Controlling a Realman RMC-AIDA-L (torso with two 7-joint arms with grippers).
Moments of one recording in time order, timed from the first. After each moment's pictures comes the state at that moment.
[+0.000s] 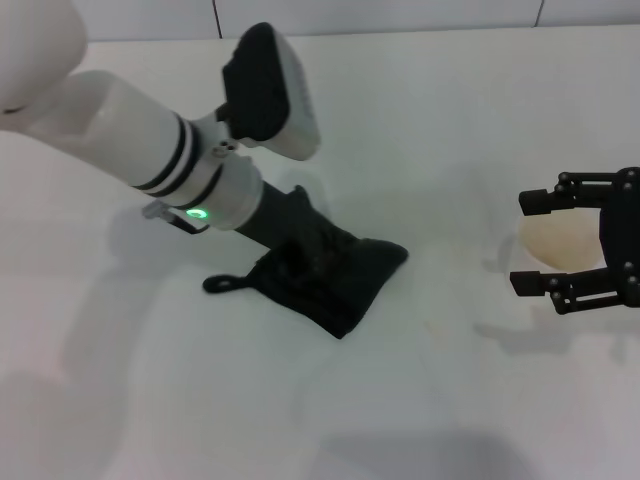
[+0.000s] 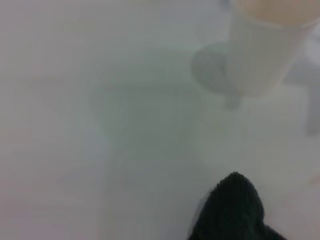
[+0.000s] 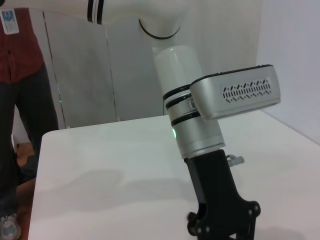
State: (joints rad) left arm -0.92 -2.09 1.46 0.57 2.16 1.12 -1.70; right arm 0.18 2.01 -1.10 -1.46 -1.76 -1.69 1.66
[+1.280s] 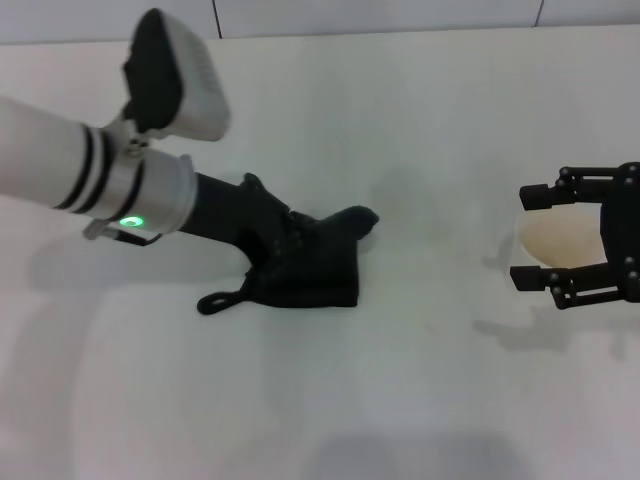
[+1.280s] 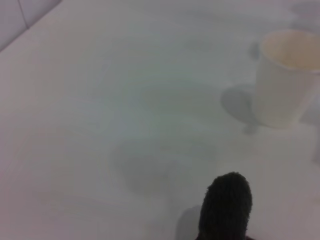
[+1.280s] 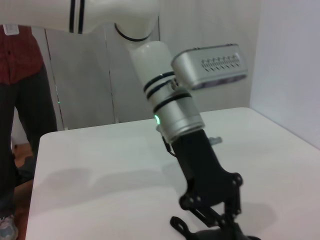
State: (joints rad) left arm -0.69 -2.08 1.33 0.81 2.12 1.22 -1.71; right arm 0.18 2.01 -1.09 -1.46 -1.75 -1.69 1.66
